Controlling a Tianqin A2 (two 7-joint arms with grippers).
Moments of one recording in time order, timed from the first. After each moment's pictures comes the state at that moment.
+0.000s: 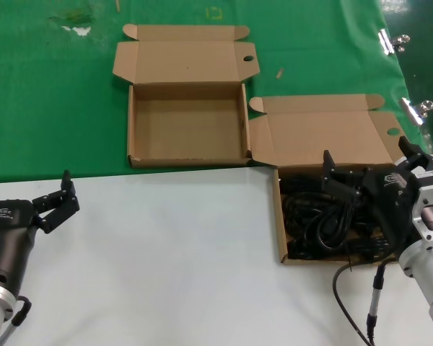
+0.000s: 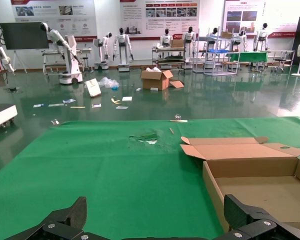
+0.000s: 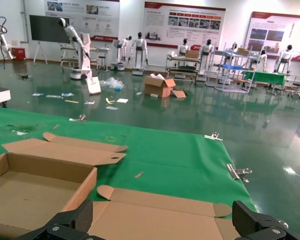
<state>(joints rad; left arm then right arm) 0.00 -0.30 1.60 -1.60 -1.80 0.00 0.00 0.04 0.29 -1.62 1.55 1.81 -0.02 -0.05</state>
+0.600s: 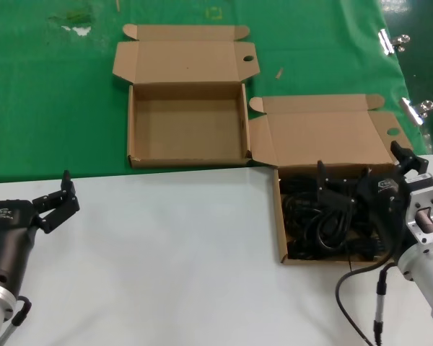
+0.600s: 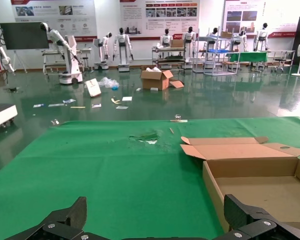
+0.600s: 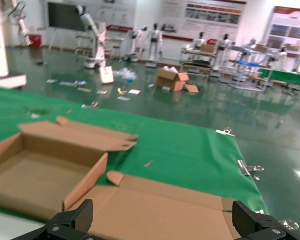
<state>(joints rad) 0.00 -0.30 1.60 -1.60 -1.80 0.00 0.00 0.06 0.38 -1.71 1.53 1.83 0.02 -0.04</state>
